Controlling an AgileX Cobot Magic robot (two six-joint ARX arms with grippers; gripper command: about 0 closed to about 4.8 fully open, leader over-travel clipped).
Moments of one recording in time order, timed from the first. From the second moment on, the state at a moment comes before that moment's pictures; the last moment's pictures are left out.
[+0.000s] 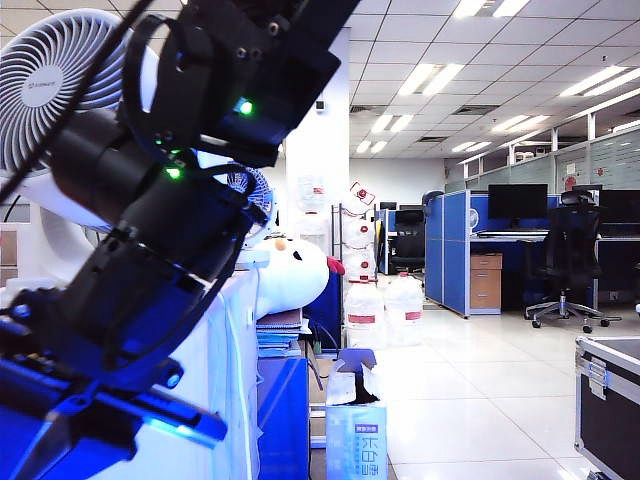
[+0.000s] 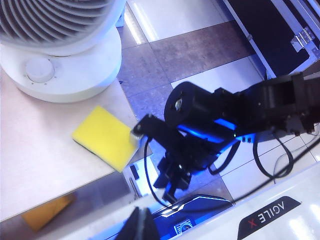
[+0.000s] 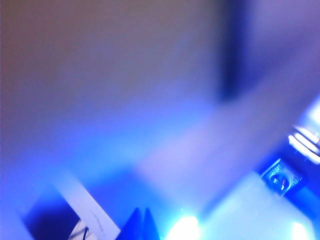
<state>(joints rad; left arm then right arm) 0.03 0.68 1.31 -1.43 0.46 0.21 1.06 2.16 1.39 -0.35 -0.44 0.60</state>
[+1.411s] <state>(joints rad) 0.03 0.68 1.31 -1.43 0.46 0.21 0.95 2.05 1.58 -0.32 -0.41 0.48</state>
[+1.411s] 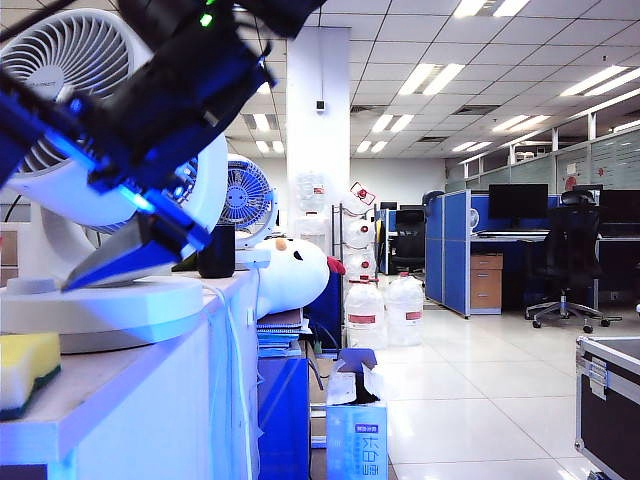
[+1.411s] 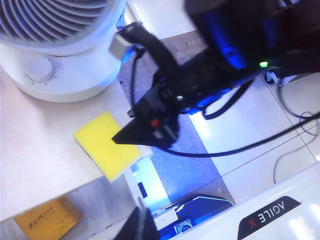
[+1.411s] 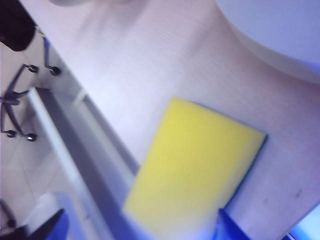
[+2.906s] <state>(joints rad) 0.03 0.68 1.31 -1.43 0.46 0.21 1.02 2.18 1.66 -0.43 -0.36 0.43</state>
